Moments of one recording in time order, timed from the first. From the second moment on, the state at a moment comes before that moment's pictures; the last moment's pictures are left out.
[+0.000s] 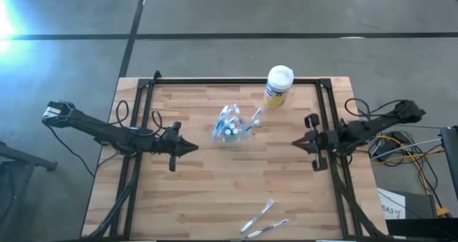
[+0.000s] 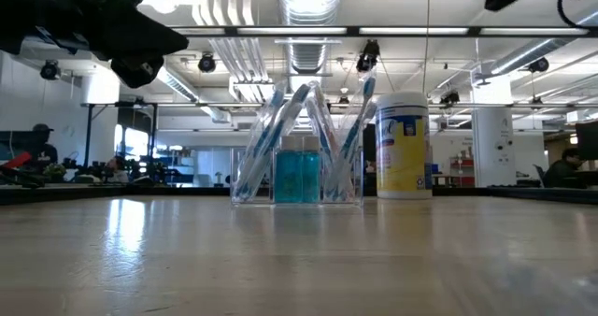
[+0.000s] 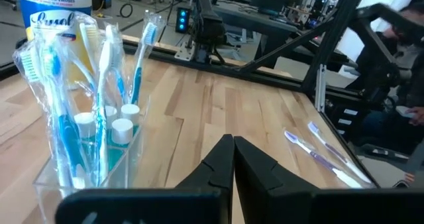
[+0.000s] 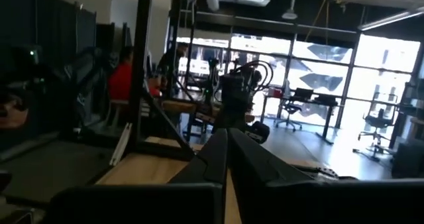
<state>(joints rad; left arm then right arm) -0.26 0.77 0.25 0.41 -0.25 -0.29 0.40 0.49 0.28 0.42 0.27 -0.17</state>
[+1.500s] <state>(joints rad) -0.44 1.77 1.27 -0.06 -0.16 -0.43 0.40 0.14 0.01 0.30 0.48 -0.03</state>
